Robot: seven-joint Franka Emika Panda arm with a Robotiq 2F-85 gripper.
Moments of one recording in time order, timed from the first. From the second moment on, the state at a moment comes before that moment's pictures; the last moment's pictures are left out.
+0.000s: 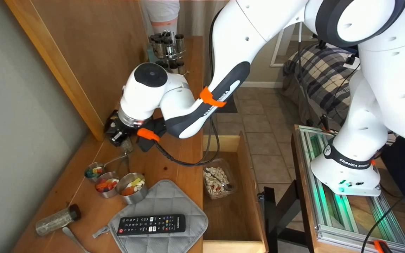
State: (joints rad) arm 0.24 0.63 -0.09 -1.75 -0.64 2.88 1.00
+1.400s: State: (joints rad) arm 0.32 0.05 -0.44 -2.29 -0.92 2.79 1.34
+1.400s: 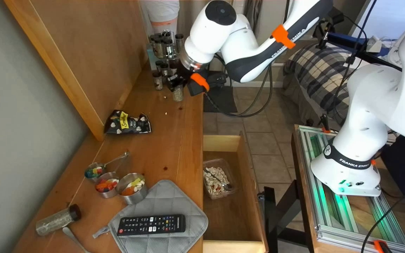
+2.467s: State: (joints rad) arm 0.03 -0.15 -0.27 -2.34 -0.93 2.65 1.27
